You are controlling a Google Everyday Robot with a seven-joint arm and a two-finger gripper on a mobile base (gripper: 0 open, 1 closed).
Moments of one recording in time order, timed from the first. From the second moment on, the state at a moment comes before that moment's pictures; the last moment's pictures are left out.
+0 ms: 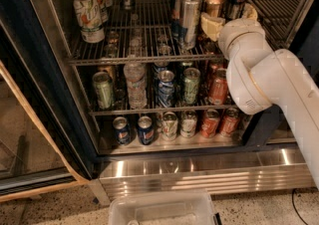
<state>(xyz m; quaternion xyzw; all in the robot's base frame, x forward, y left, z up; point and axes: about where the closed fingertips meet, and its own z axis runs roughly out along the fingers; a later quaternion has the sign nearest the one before) 0.674 -0.194 0.984 -0.06 0.67 -0.04 0.73</state>
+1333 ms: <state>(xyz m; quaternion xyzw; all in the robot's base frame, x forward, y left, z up) 0.715 -0.175 0.982 -0.05 0.68 -0.04 0.73</state>
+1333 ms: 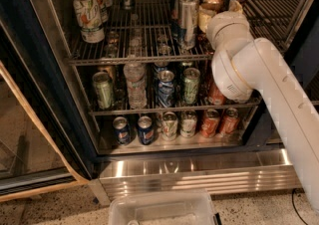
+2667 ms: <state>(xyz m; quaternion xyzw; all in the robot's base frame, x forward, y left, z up) 0.724 -0.173 0.979 -0.04 0.68 -0.02 0.73</state>
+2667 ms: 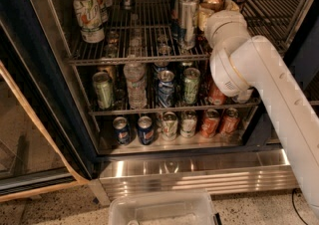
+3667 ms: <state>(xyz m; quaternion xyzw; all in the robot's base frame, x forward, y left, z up) 0.724 -0.173 0.979 -0.04 0.68 -0.02 0.73</state>
